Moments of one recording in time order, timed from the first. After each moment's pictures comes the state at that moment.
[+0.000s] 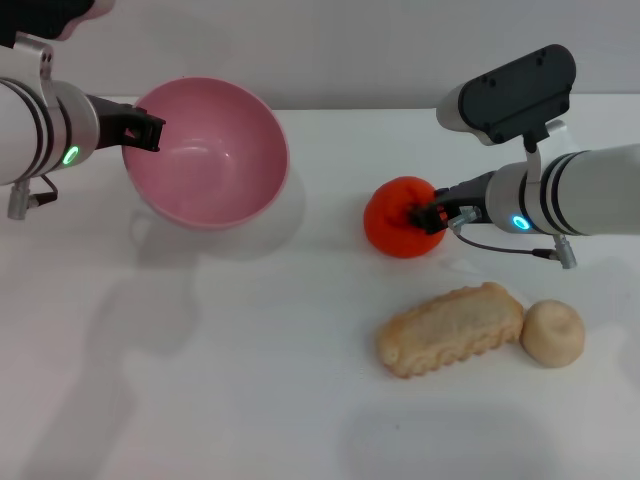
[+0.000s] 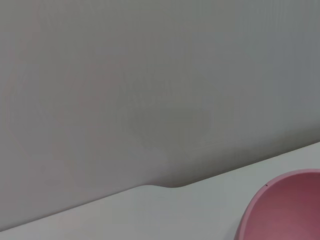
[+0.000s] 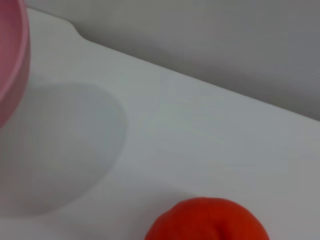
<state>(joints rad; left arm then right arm) -0.35 -2.06 1.72 1.64 -0.06 -0.99 -0.12 0.58 2.08 -1.80 -1.04 0.48 0.70 -0.12</state>
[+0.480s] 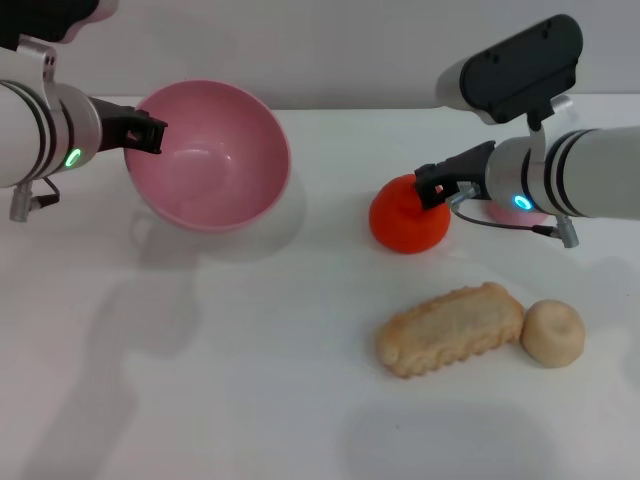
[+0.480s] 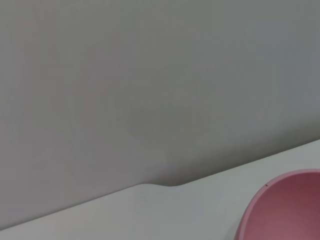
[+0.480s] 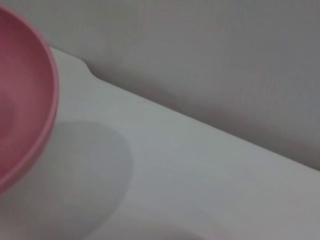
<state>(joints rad) -0.35 -2.06 1.73 1.63 -0.06 -0.99 -0.12 0.55 2.07 -1.80 -1.17 0.43 0.71 -0.13</state>
